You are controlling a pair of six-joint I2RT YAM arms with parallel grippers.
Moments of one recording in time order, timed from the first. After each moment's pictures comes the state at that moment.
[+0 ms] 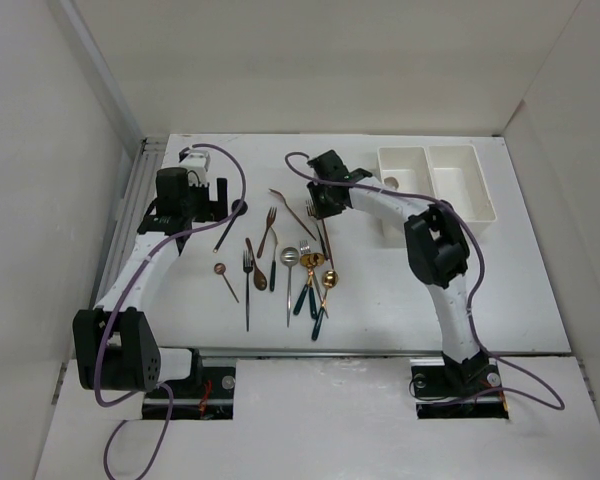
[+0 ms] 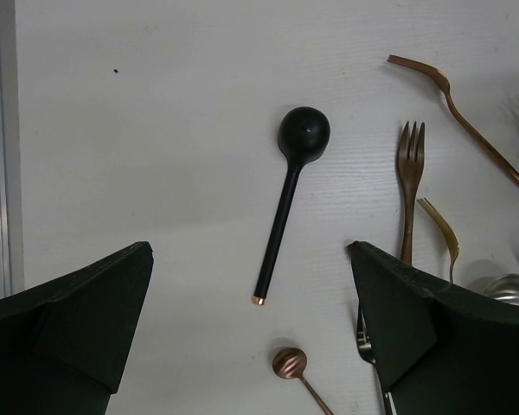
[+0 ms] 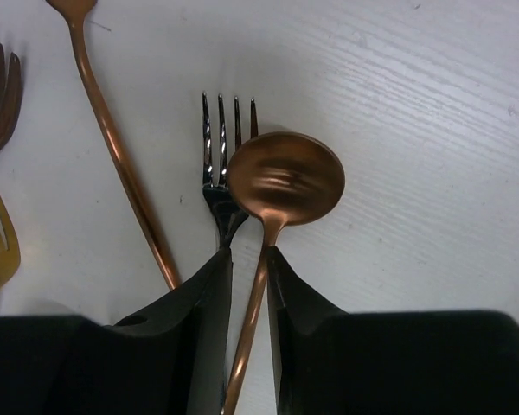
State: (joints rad) left arm -0.06 1.29 0.95 -0.22 0.05 0.03; right arm 0.58 2.24 1.84 -0.57 0.02 0.22
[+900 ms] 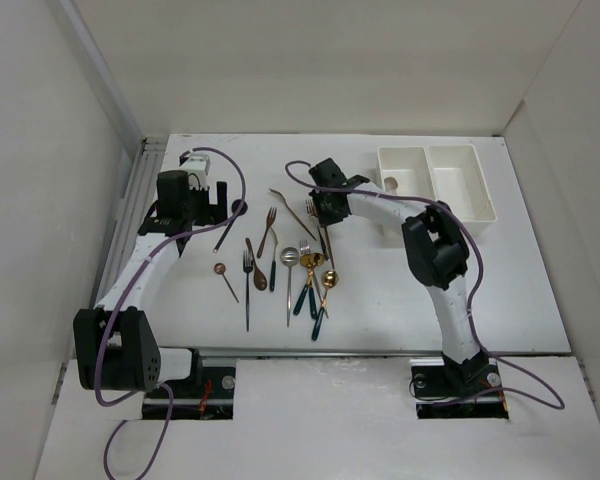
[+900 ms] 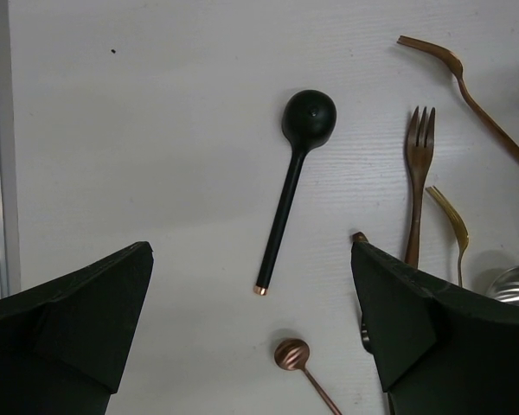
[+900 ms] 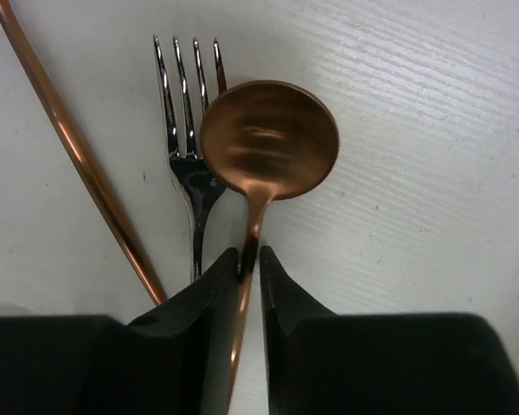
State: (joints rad) left arm -0.06 1.29 0.93 -0.23 0.04 0.03; right arm 0.60 2.22 1.75 -0.56 0.11 0.27
